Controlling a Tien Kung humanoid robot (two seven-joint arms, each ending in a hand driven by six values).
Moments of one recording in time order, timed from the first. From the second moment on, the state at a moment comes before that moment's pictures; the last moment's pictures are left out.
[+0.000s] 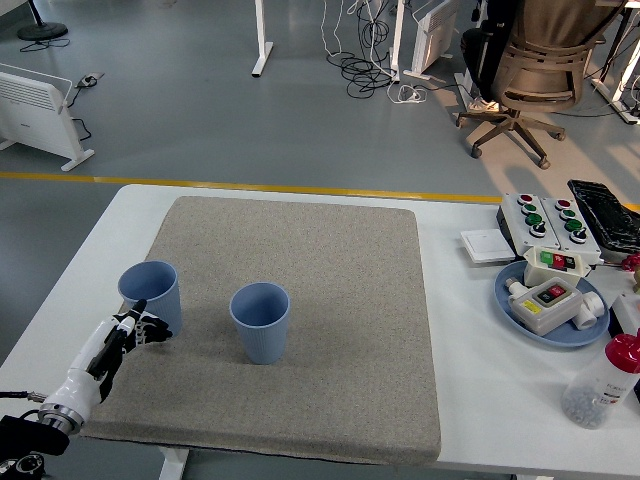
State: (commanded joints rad) left arm -0.14 0.34 -1.18 -1.19 0.99 0.03 -0.27; right arm 0.22 -0.12 0.66 0.19 -0.53 -0.32 -0.23
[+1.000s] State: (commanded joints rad) left arm -0.43 0.31 -1.03 -0.90 0.84 0.05 -0.31; right arm 0.23 -0.12 0.67 0.19 -0.55 -0.32 -0.24
